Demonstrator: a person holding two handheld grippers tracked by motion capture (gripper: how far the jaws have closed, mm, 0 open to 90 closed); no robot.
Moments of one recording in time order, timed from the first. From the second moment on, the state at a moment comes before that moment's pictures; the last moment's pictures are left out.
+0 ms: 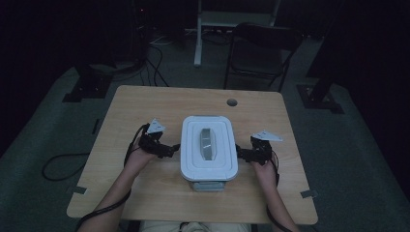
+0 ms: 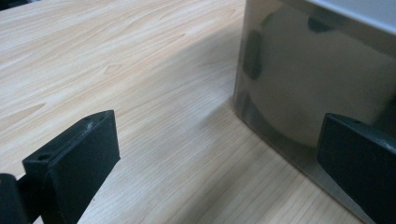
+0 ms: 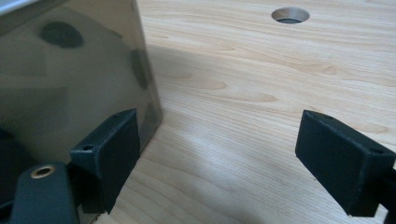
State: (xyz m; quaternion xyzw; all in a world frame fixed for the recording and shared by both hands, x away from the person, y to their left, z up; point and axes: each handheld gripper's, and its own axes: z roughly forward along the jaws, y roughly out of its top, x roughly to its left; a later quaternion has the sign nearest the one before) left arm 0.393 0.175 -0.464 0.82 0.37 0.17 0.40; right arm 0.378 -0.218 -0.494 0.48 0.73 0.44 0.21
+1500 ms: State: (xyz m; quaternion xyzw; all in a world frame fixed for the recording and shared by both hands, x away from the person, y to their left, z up) left arm 0.360 0.268 -0.497 0.78 0.48 0.20 0.36; right arm 0.333 -0.309 -0.505 0.56 0.67 0.41 0.27
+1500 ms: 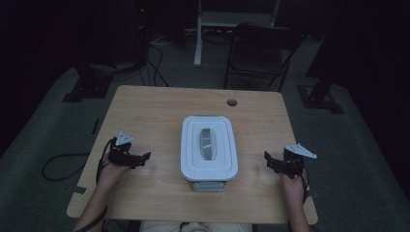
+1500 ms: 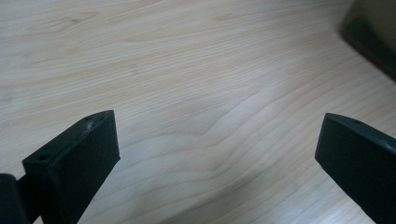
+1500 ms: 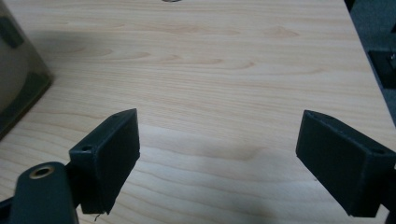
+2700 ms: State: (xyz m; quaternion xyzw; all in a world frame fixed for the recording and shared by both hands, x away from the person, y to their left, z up) left arm 0.318 0.311 -0.517 0.74 0.56 0.23 0.29; right arm 0.301 -0.323 -0.527 0.63 0.66 0.29 0.28
